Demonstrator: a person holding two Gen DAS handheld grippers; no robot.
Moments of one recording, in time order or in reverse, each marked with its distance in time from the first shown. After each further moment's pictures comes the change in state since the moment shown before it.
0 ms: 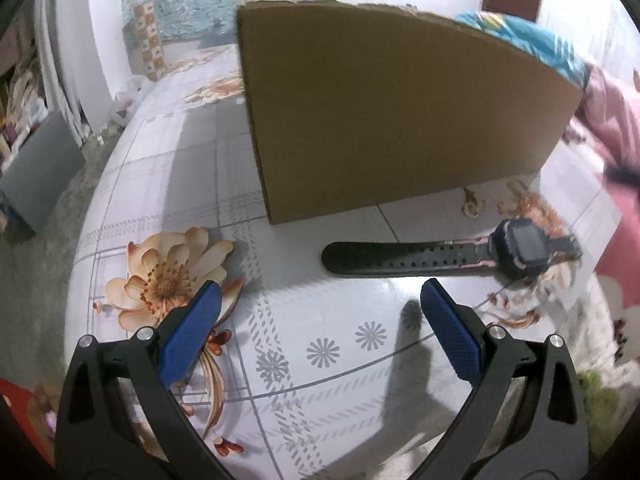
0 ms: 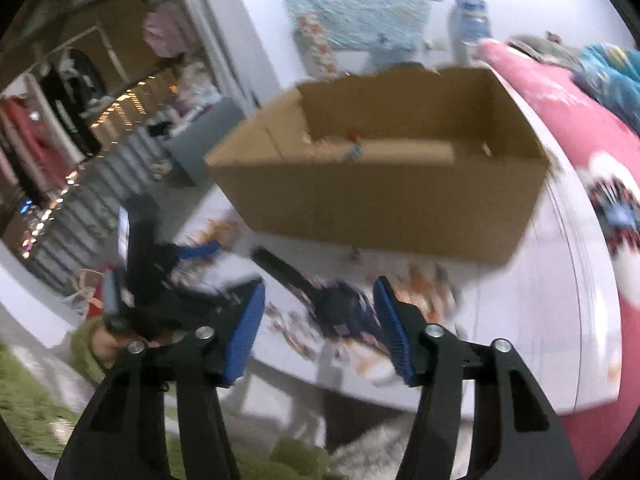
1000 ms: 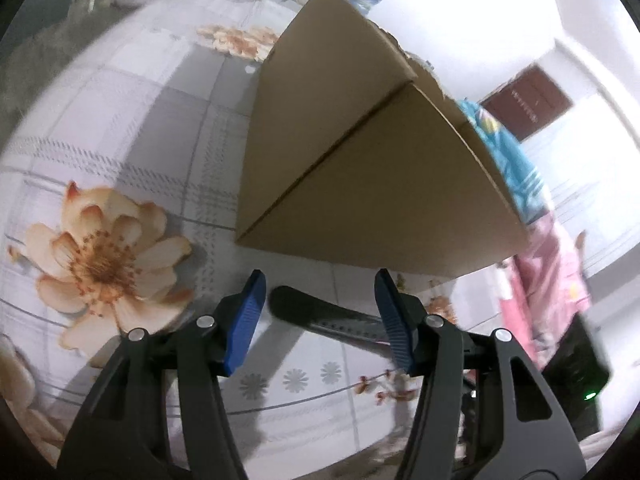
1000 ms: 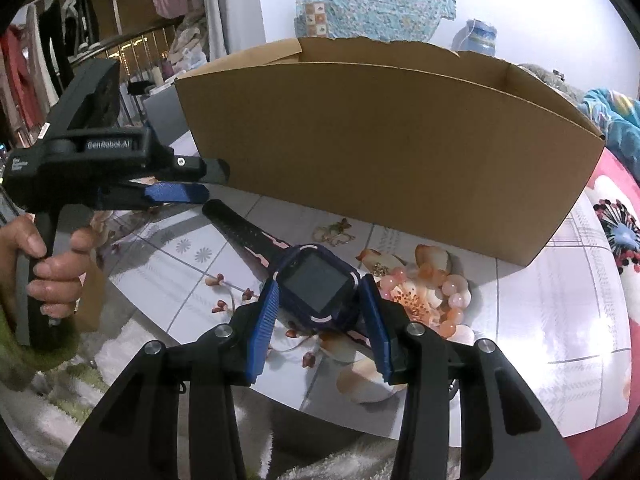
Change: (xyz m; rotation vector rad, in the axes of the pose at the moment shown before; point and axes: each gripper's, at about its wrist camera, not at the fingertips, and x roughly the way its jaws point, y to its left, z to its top) left arm 0.011 0.052 0.022 -0.503 0.029 -0.433; right arm 0.062 0.017 -0.028 -0.181 -0.011 -0.145
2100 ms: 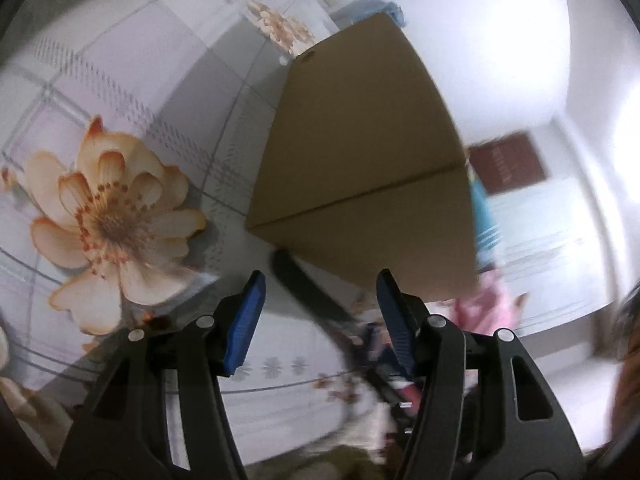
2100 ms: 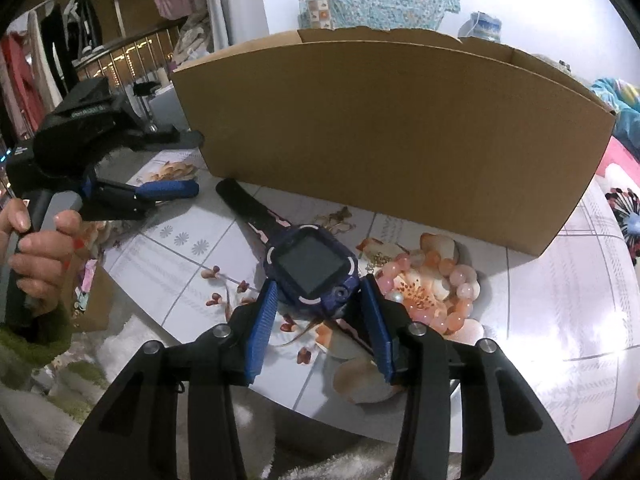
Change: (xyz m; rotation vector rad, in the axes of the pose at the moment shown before) left arm -0.028 0.017 0.000 -0.196 -0.016 -0.117; right arm 0.000 -0.010 -0.008 0.010 0.013 0.035
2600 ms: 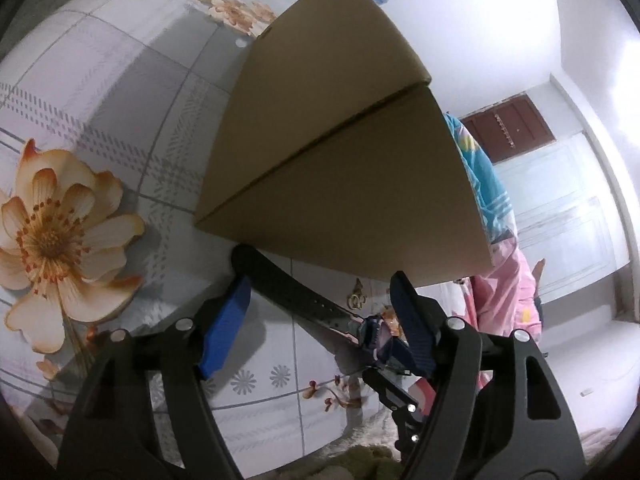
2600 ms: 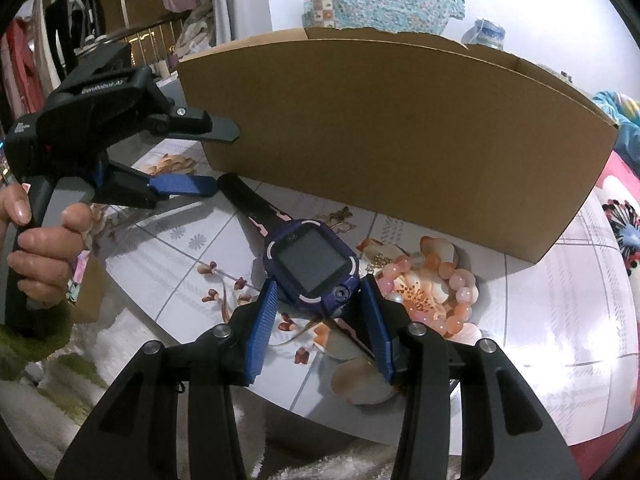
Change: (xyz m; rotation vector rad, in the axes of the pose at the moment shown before) left arm 0.034 -0.026 0.003 0.081 0.055 -0.012; right arm 0.002 0.009 0.000 -0.039 0.001 -0.028
